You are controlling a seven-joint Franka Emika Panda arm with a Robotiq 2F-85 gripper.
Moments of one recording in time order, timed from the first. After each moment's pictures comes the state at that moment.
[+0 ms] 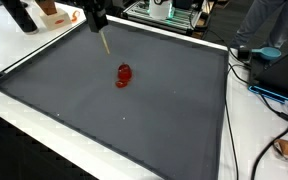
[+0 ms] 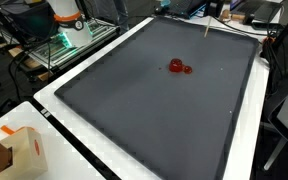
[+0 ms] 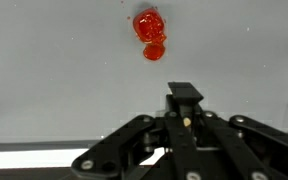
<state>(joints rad) 0.05 0.45 0.05 -1.40 0.04 1.81 0.03</state>
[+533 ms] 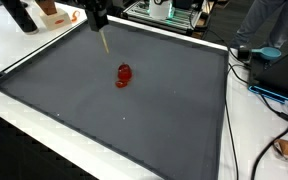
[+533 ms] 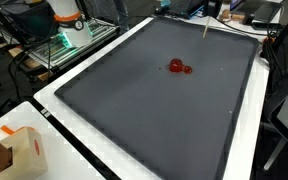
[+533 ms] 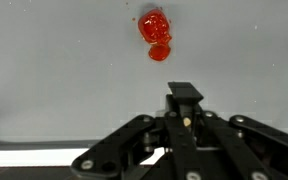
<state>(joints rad) 0.07 0.43 0.04 -1.43 0.01 1.83 0.08</state>
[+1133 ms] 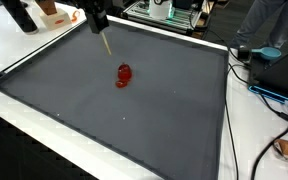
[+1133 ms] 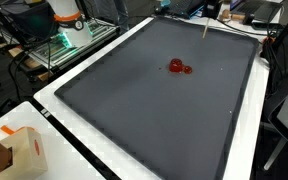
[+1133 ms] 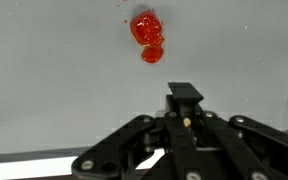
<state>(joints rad) 0.04 0.43 0.04 -1.44 0.09 1.83 0.04</state>
